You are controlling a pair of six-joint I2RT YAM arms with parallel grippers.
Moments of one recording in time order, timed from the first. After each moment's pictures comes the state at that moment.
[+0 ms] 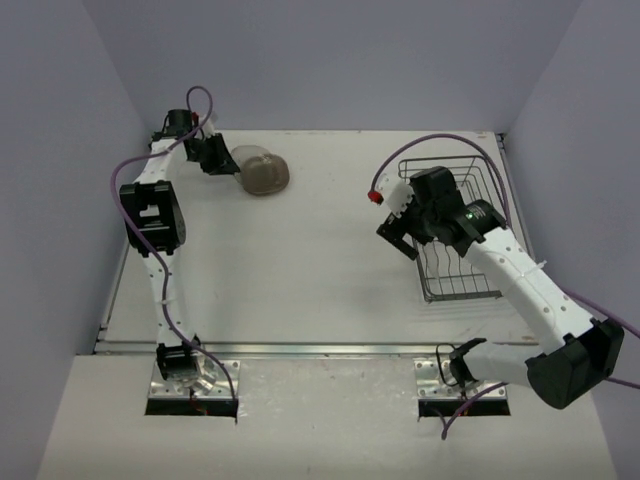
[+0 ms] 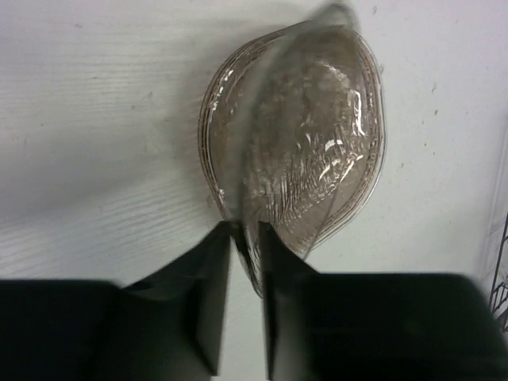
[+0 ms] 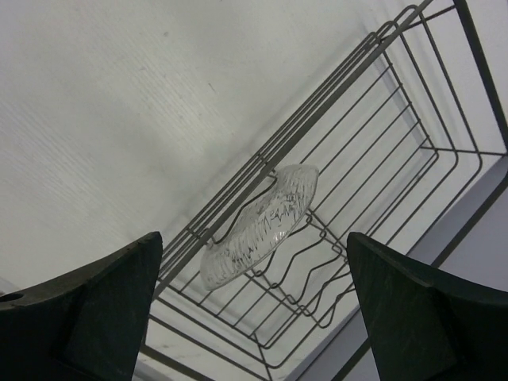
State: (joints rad) left arm 0.16 2.39 2.10 -0.70 0.59 -0.17; right arm 0.49 1.23 1.14 -0.80 0.13 -0.58
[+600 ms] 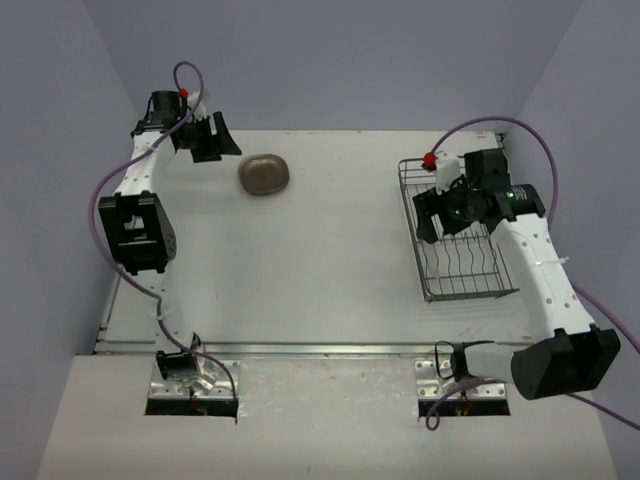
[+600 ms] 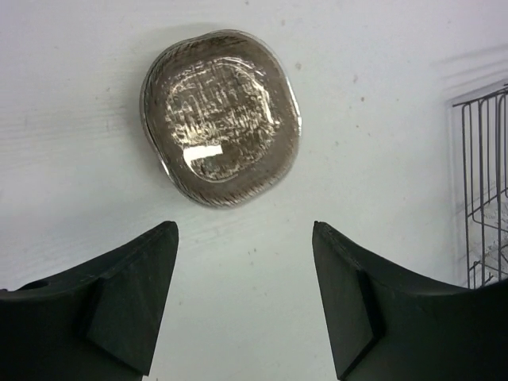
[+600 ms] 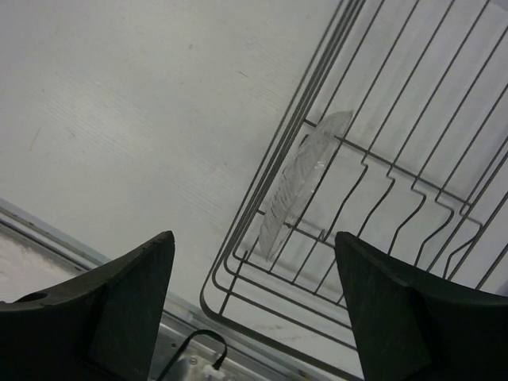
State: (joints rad) left arm 0.15 2.17 2.01 -0.72 0.59 -0.14; right arm 0.15 1.26 1.26 -0.96 -0.22 -0.32
